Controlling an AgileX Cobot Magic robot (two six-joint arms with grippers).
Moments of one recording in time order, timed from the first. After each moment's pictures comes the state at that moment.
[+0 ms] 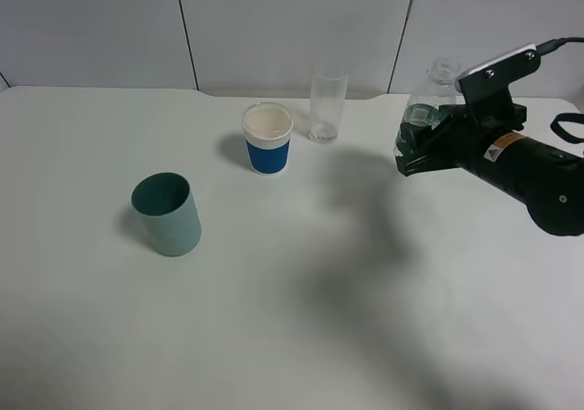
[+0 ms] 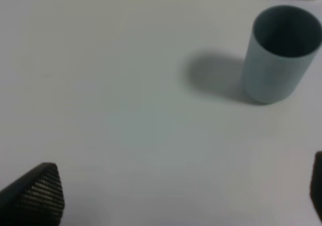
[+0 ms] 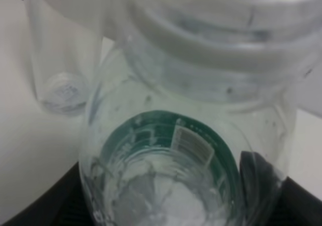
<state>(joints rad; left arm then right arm) 0.04 0.11 -0.52 -0.13 1.06 0.20 0.28 1.70 -0.47 0.04 -0.84 -0.33</state>
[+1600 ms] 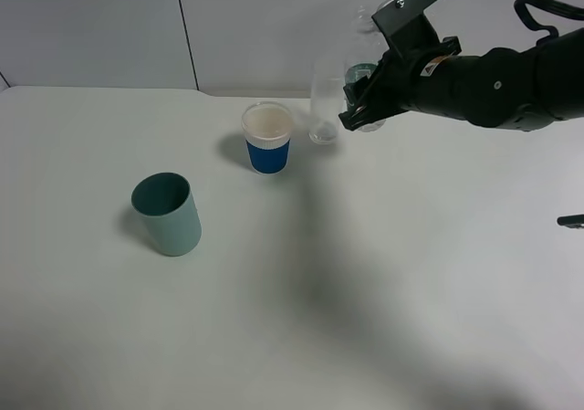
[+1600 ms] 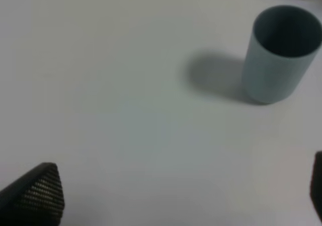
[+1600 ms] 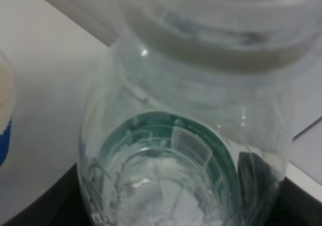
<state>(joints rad) 0.04 0.11 -0.52 -0.13 1.06 0.20 0.46 1.70 -0.84 0.31 -0.36 -0.70</state>
